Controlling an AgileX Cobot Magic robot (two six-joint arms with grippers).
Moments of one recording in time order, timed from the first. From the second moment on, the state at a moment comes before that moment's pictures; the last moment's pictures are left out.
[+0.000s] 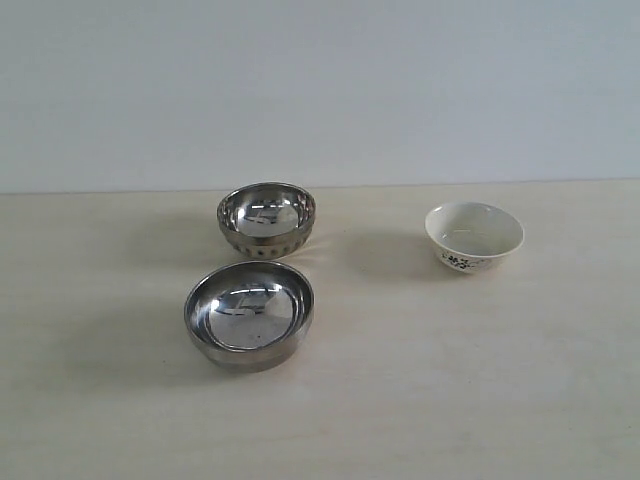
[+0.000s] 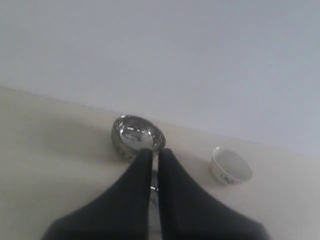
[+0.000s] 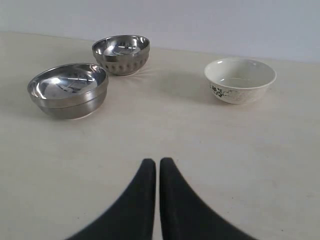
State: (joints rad) left arm 0.01 0.40 -0.53 -0.72 0.50 0.29; right arm 0.48 0.01 0.00 0.00 0.31 0.06
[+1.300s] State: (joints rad) left arm -0.24 1.77 -1.24 -0.41 0.75 0.33; right arm 0.48 0.01 0.00 -0.01 0.31 0.06
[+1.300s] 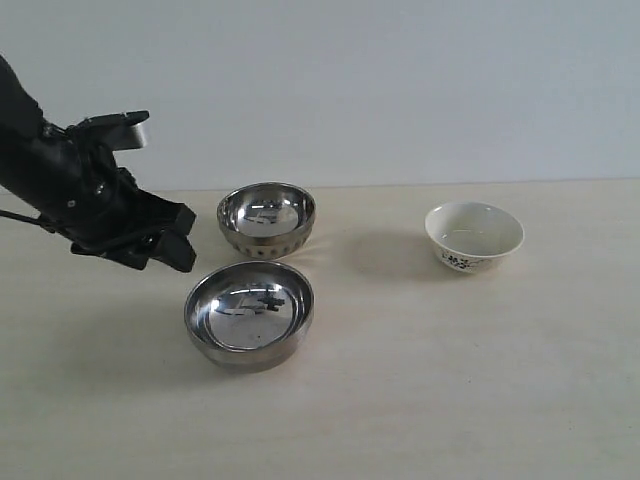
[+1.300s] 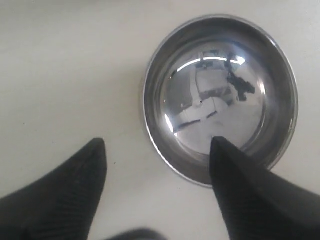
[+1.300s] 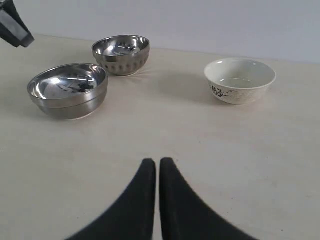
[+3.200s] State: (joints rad) left arm -0.27 2.00 -1.27 -0.34 0.69 0.23; right arm 0.48 0.01 0.00 -0.01 0.31 0.06
